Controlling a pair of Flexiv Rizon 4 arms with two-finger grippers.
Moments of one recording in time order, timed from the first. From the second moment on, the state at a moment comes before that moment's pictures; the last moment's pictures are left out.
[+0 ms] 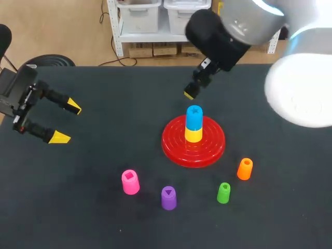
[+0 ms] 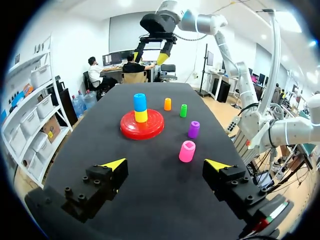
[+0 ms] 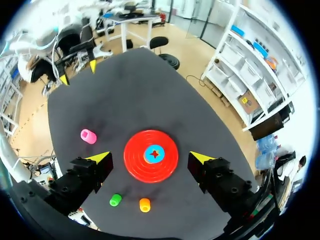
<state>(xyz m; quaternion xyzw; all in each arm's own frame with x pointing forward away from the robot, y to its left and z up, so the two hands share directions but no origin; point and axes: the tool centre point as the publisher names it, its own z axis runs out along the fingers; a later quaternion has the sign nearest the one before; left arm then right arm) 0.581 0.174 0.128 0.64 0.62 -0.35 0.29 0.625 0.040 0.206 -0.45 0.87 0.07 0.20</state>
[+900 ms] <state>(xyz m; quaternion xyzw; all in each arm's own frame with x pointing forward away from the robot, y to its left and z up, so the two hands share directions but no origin) 0.581 0.174 0.128 0.64 0.62 -0.35 0.29 0.578 0.122 0.163 -0.61 0.78 0.08 0.13</state>
